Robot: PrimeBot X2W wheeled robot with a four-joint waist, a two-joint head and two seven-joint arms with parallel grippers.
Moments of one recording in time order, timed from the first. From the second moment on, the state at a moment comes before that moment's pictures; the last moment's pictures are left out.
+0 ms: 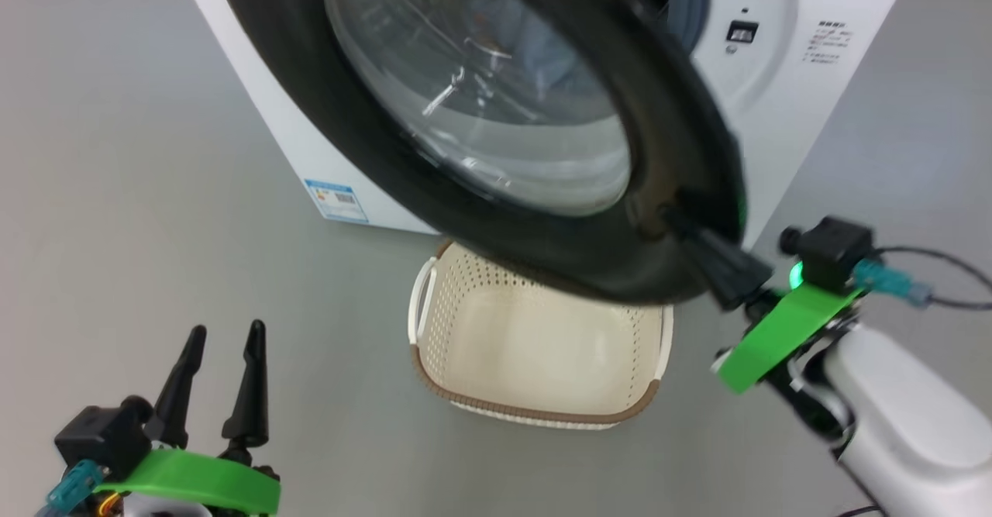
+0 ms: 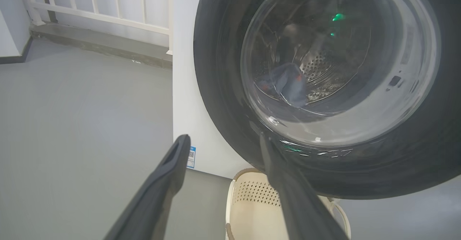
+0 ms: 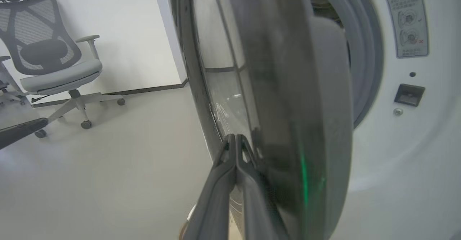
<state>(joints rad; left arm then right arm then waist) -0.11 0.17 -0.13 0.15 -0.50 -0.13 -0.25 -0.56 -0.43 0.67 0.38 0.67 0.13 -0.26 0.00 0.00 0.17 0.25</state>
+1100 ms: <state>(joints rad) -0.21 0.16 -0.17 0.15 -0.52 -0.13 -0.26 -0.87 -0.41 0.31 0.68 0.48 0.14 -0.26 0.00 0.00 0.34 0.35</state>
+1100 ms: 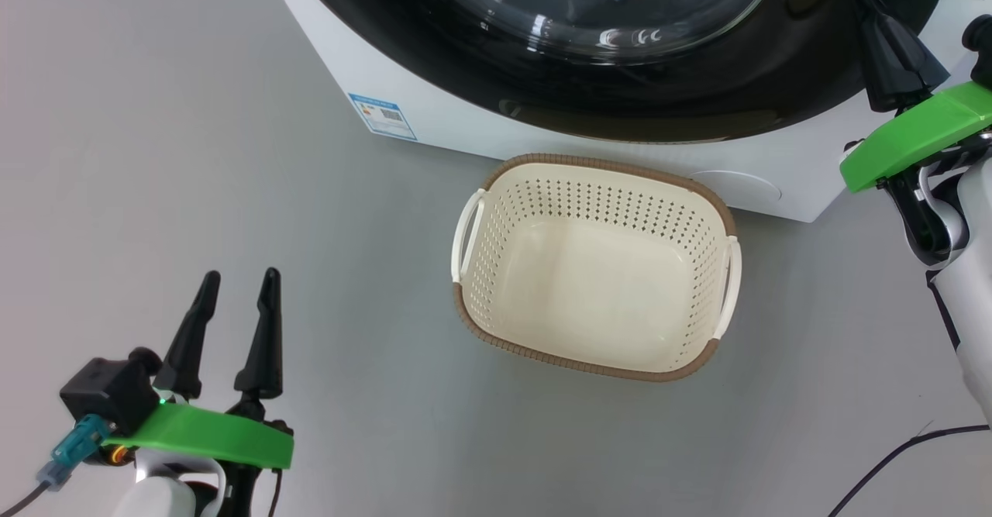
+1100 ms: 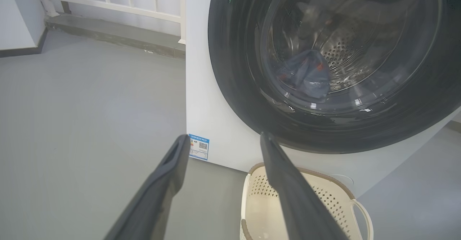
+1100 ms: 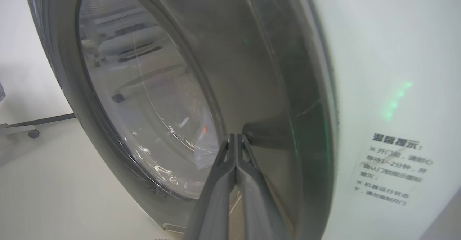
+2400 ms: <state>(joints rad) -0.13 0.18 -0.12 0.17 -0.51 -0.13 -0.26 -0.45 -0.30 0.35 0.33 0.51 0.13 -0.26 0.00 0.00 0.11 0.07</state>
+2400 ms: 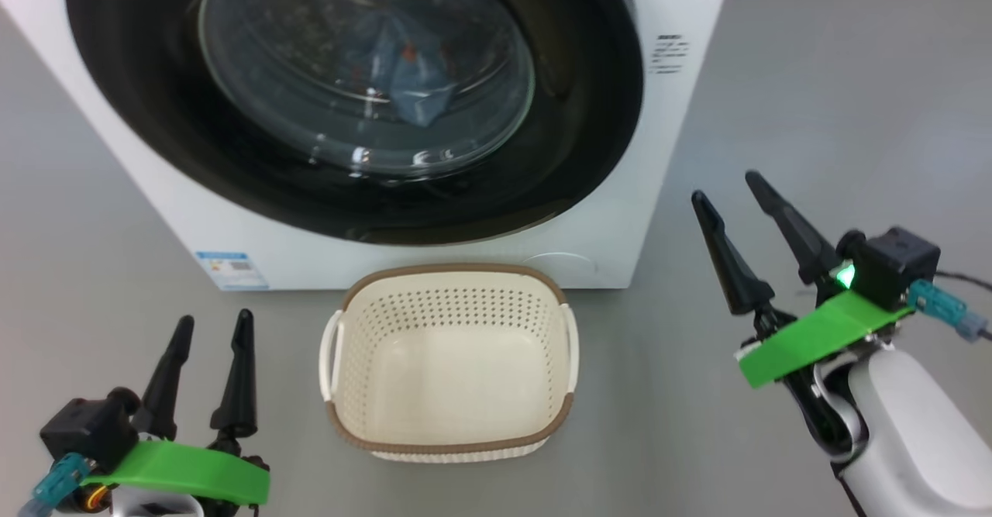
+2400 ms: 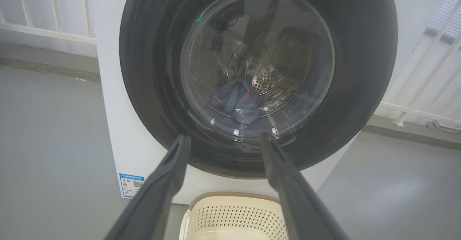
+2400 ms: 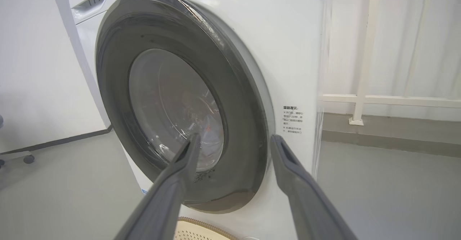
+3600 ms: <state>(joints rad) -0.10 0.18 -0.15 0.17 -0.53 -0.13 -0.26 -0.21 -0.24 0.22 0.23 0.46 0.13 -0.26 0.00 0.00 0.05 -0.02</state>
